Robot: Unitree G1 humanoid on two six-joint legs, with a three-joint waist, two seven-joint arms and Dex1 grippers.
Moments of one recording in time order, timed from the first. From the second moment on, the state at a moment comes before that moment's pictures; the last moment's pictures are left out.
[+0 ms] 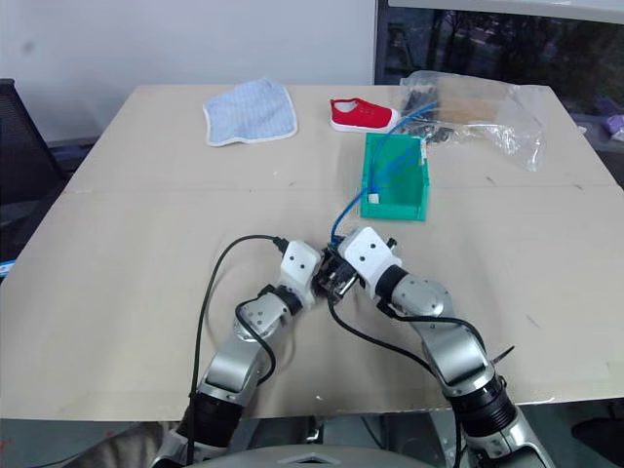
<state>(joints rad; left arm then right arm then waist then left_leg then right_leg) -0.12 0.10 -0.25 -0.06 0.02 0.10 -0.36 -0.23 -0.23 0.38 -0.34 -0.03 0.39 0.45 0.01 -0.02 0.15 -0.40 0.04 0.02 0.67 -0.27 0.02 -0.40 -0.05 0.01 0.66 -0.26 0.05</state>
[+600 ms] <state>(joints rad) -0.12 0.10 -0.25 -0.06 0.02 0.12 -0.37 -0.24 -0.23 0.38 -0.38 0.00 0.58 0.45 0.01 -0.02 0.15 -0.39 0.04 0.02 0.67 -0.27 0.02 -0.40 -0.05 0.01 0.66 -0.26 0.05</state>
